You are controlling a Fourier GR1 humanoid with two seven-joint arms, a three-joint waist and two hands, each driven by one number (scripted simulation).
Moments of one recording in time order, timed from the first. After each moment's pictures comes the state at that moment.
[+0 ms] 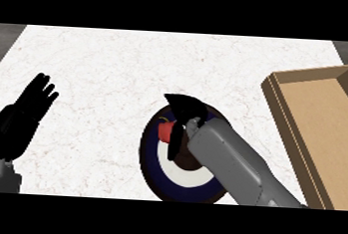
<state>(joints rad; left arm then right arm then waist) -0.07 0.25 0.18 -1.62 0.24 -0.07 0.29 -0.80 0.00 0.57 -0.96 0.32 0.29 0.75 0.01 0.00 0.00</state>
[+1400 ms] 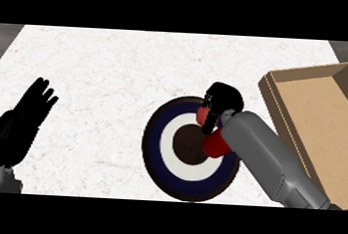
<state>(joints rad) -0.04 0.21 0.19 -1.66 0.21 -0.08 0.29 -0.80 -0.15 0.55 -0.80 0.46 0.04 0.70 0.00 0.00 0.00</state>
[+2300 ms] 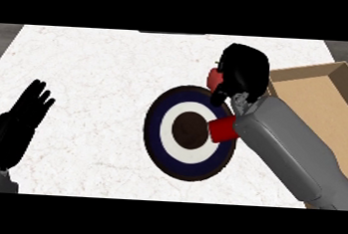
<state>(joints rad) -0.02 0.21 0.21 -1.67 0.21 -0.09 0.30 -0.85 -0.29 0.54 -1.30 0.76 0.03 1.05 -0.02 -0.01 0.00</state>
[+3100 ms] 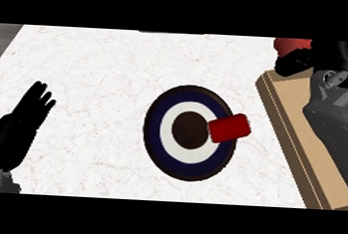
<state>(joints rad) -0.02 0.20 0.21 -1.66 0.20 -0.10 0.28 -0.86 -0.48 0.29 -1.58 0.95 0.16 1.13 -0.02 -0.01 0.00</state>
